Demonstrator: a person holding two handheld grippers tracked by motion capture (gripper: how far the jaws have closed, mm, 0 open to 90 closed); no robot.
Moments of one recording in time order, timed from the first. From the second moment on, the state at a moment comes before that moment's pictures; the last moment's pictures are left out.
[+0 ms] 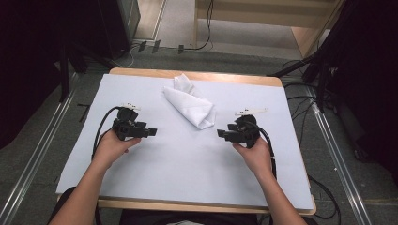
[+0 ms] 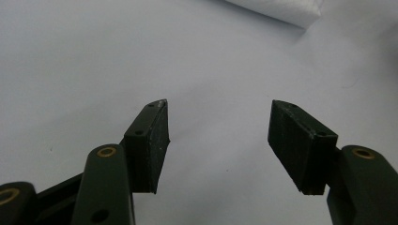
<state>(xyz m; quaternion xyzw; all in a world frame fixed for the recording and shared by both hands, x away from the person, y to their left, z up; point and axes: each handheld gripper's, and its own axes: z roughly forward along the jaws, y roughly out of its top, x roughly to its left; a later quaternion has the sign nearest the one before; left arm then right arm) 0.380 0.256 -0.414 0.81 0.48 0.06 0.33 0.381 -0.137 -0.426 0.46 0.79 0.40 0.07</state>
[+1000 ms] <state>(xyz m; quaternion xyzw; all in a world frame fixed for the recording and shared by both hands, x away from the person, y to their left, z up) 0.380 0.257 -0.413 0.81 0.47 0.06 0.34 0.465 -0.107 -0.420 0.47 0.78 0.41 0.07</state>
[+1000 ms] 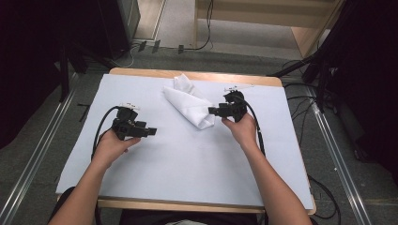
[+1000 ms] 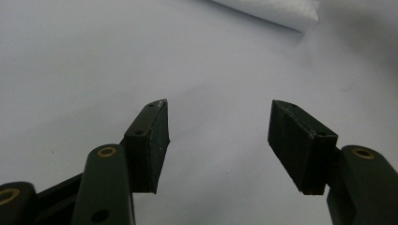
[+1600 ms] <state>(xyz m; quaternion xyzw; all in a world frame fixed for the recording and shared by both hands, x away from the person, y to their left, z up) 0.384 0.260 -0.415 0.81 0.47 0.06 0.33 0.504 -0.096 -0.436 0.49 0.77 0.41 0.06</state>
